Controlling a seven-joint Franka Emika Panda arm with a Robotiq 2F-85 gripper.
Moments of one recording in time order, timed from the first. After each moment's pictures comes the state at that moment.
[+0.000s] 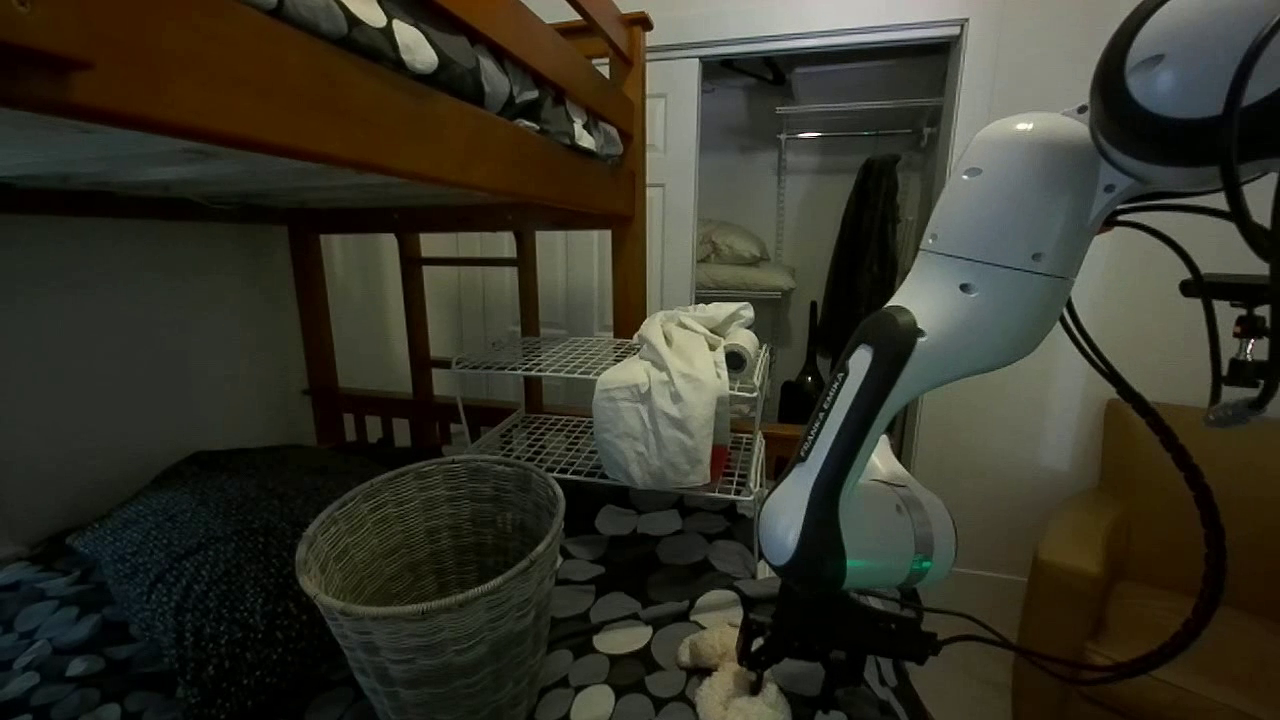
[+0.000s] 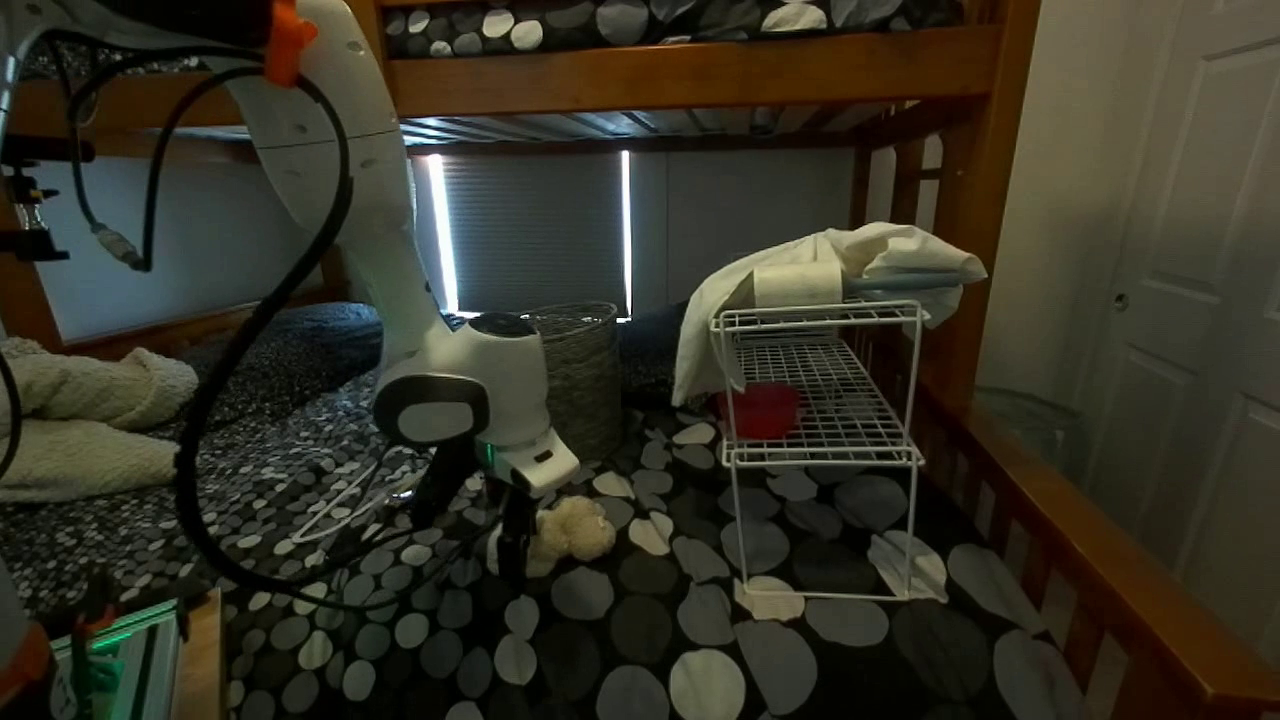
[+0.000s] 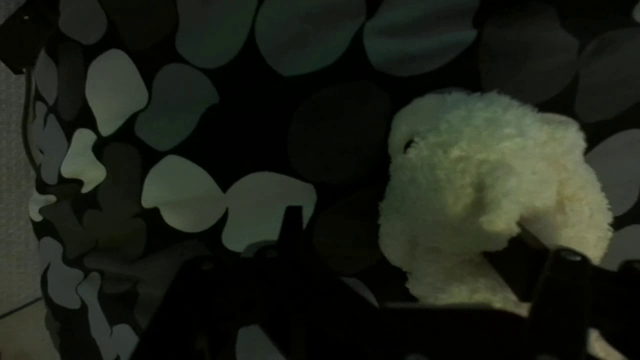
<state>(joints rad) 0.10 0.36 0.15 -2.56 0.51 3.00 0.30</state>
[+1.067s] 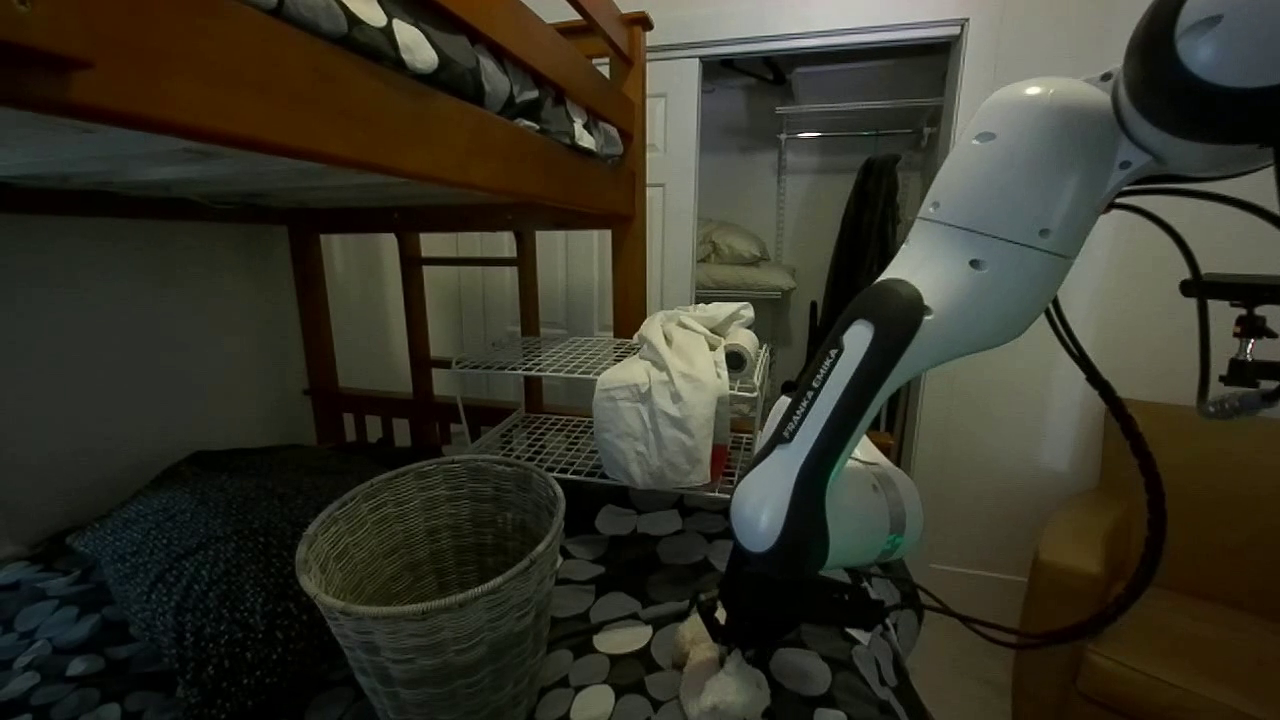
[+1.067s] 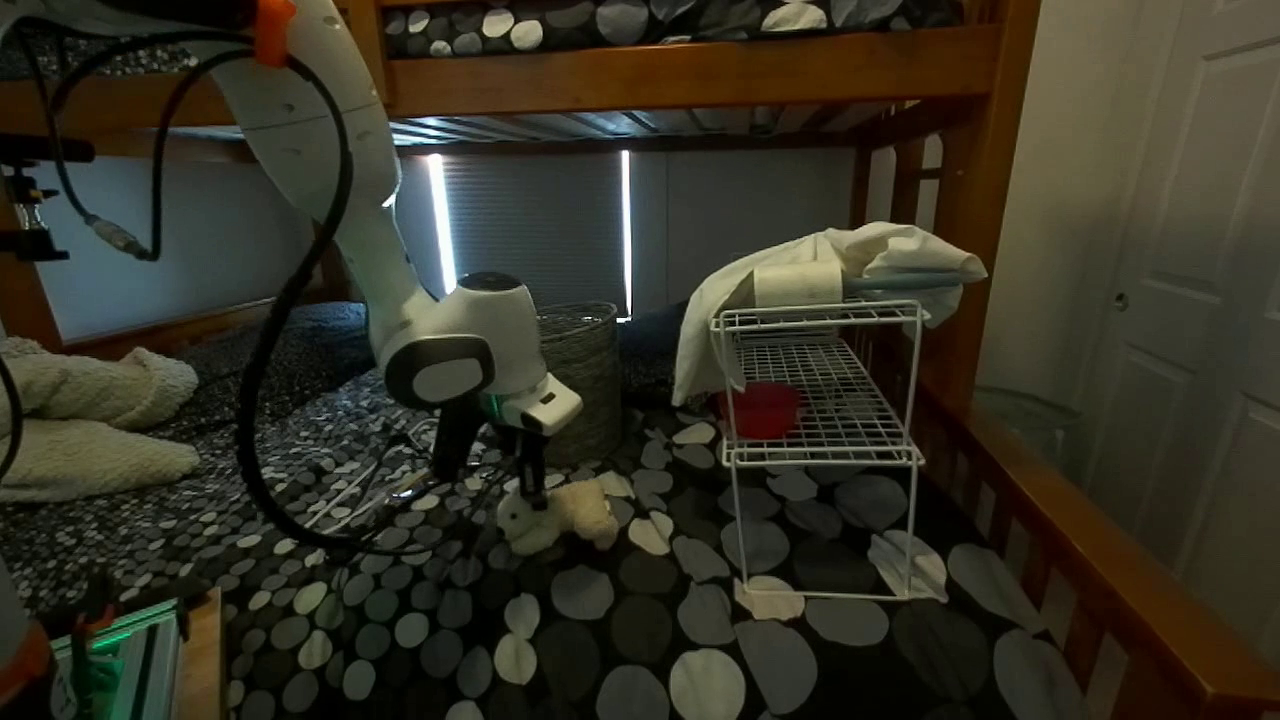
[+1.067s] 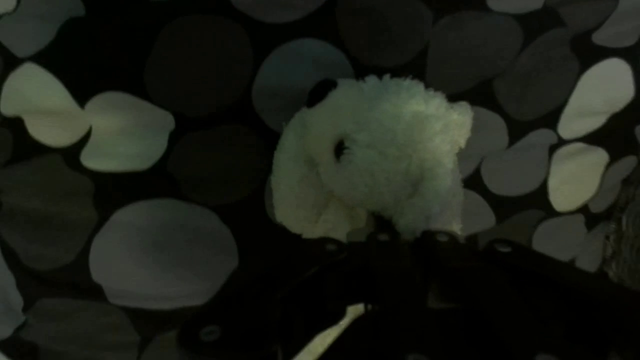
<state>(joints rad) 0.16 0.31 0.17 -2.51 0.40 3.04 0.33</state>
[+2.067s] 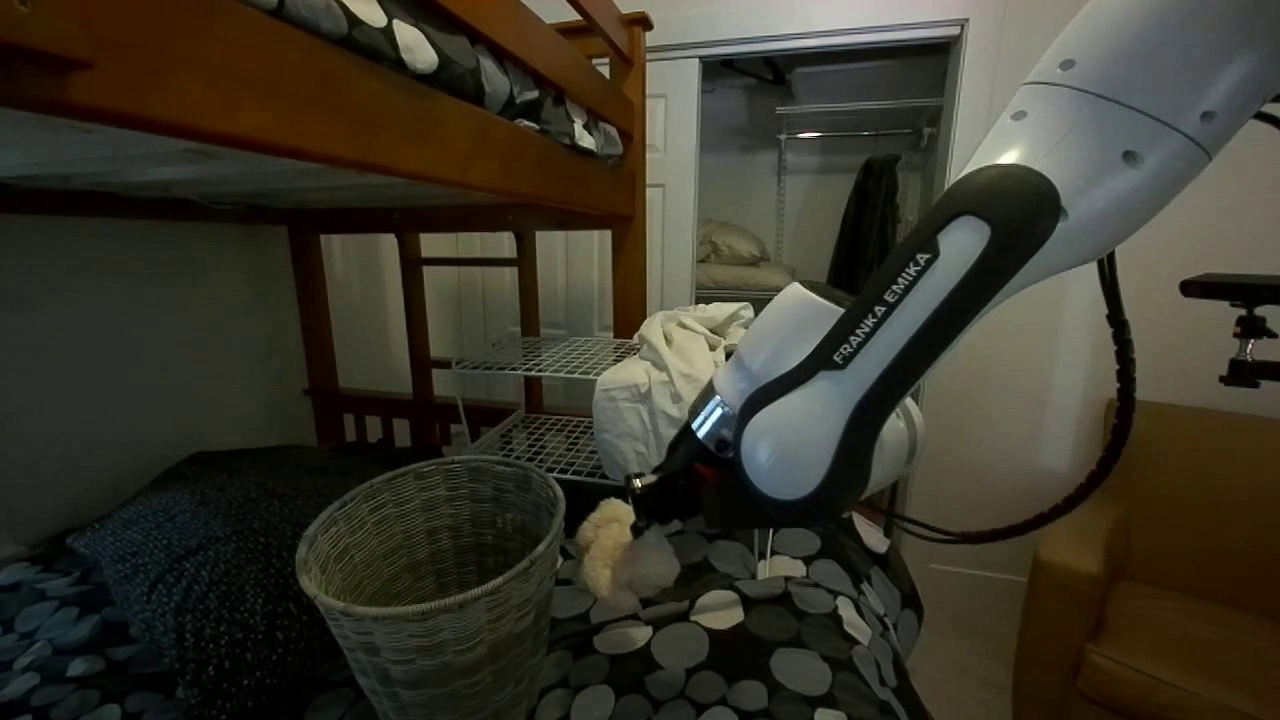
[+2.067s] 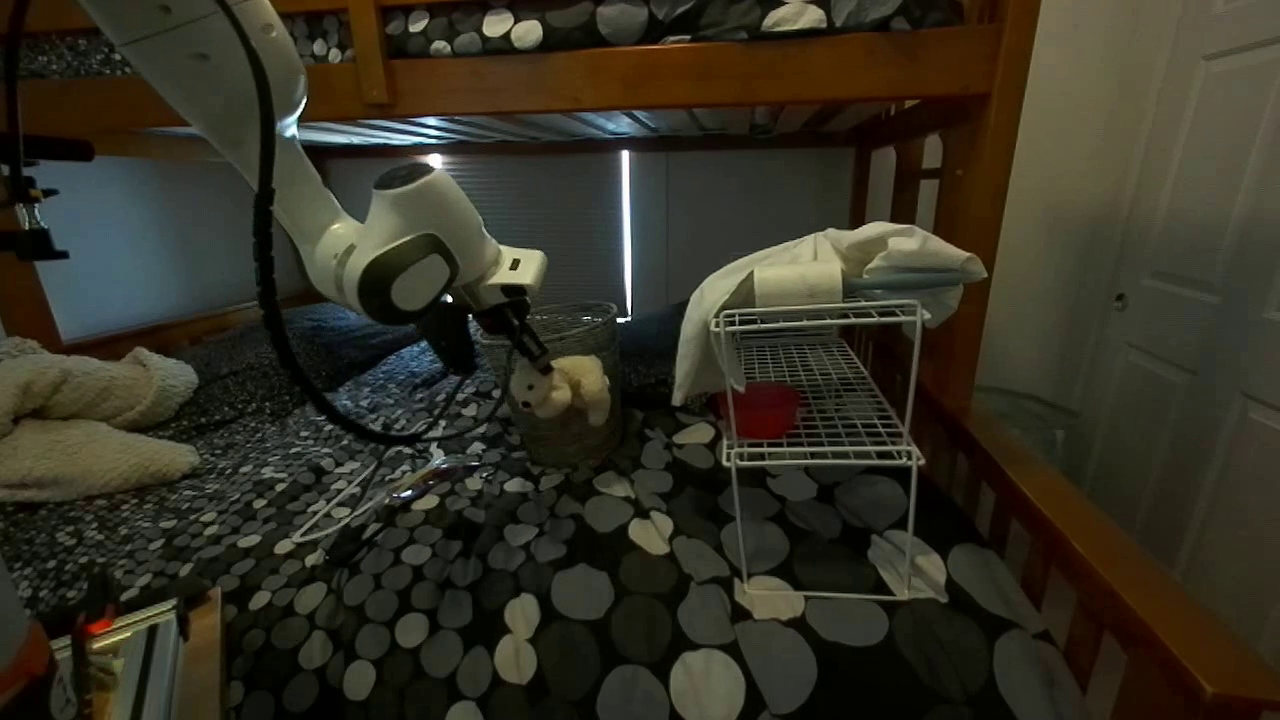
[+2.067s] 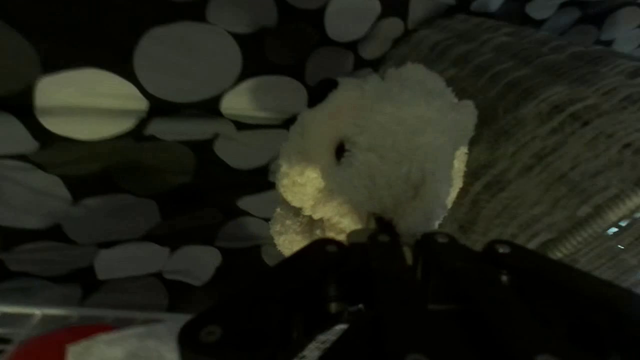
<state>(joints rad) 0.33 0.06 0.13 -2.53 0.20 3.24 0.28</state>
